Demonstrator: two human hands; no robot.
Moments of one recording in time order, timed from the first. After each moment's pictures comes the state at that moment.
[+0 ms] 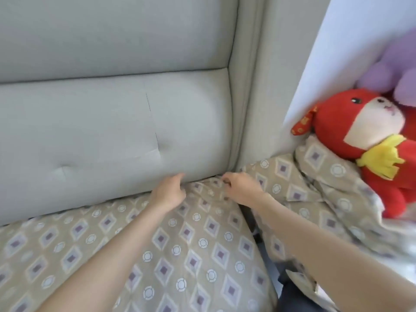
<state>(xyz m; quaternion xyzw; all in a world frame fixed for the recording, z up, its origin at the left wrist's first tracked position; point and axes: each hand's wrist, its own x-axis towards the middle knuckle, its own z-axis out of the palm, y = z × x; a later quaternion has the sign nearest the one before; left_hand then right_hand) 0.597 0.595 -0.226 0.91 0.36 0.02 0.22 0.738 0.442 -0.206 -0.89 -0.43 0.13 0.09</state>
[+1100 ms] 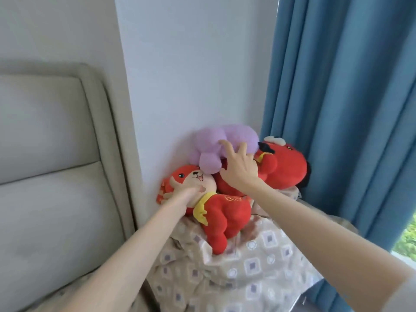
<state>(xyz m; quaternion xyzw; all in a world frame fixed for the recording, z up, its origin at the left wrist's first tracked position) 0.810 0.321 -0.022 0.74 0.34 0.13 0.57 0.871 0.190 0.021 -0.94 -0.20 -0.23 0.15</state>
